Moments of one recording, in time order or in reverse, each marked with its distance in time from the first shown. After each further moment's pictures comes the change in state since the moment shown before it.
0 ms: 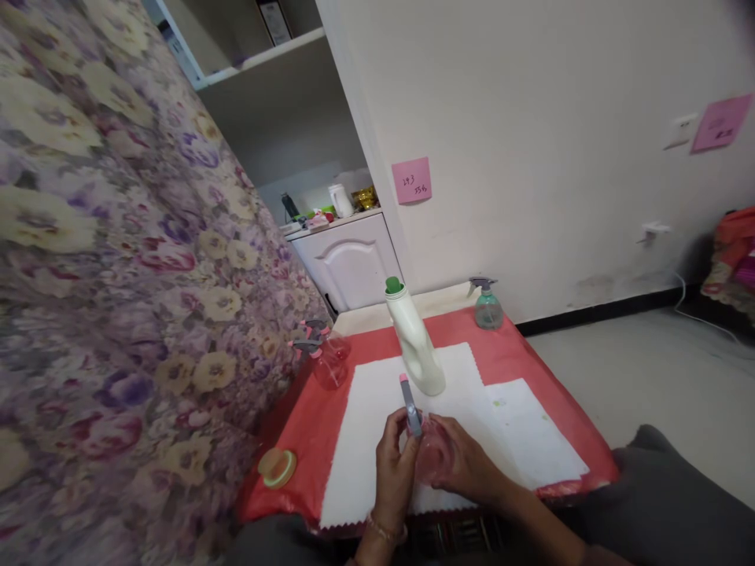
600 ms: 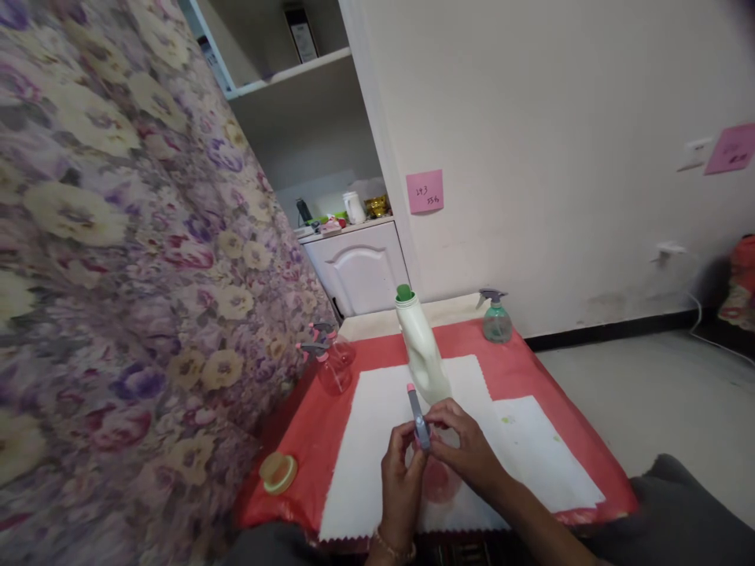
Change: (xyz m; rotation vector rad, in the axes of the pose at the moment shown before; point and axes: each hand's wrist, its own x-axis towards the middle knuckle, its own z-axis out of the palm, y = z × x) left_hand -0.004 -0.014 0.001 -0.064 0.065 0.022; right_hand 0.039 -0.088 -0.016 0.044 0.108 -0.112
